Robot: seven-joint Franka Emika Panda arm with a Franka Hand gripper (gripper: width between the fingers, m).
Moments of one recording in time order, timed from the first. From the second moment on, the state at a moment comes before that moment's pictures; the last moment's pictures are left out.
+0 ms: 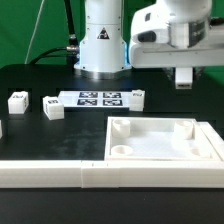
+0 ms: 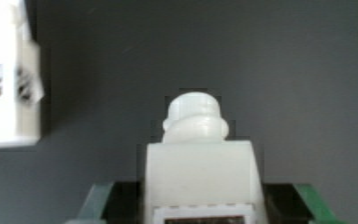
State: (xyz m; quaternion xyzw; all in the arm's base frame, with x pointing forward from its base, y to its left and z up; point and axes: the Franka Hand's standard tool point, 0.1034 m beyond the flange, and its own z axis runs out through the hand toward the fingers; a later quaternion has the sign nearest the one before) arm 0.438 0.127 0.089 -0.96 0.10 0.23 0.09
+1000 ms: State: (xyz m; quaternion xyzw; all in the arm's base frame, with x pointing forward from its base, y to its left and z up) arm 0.488 0.106 0.097 -1.00 0.03 -0.04 0.07
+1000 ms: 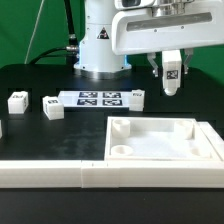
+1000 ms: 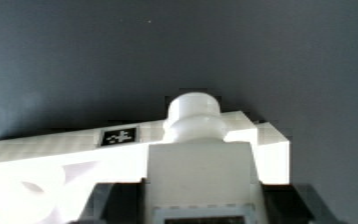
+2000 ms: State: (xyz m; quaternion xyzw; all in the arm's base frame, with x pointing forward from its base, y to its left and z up) arm 0.553 0.110 0.100 -0.98 -0.03 -0.17 0.06
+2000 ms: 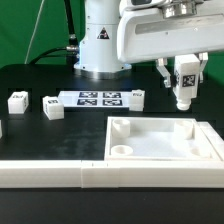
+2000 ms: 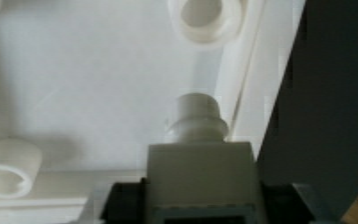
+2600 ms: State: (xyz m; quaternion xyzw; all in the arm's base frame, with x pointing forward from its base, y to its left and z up) arm 0.617 0.112 0.094 -0.98 -0.04 -0.21 0.06
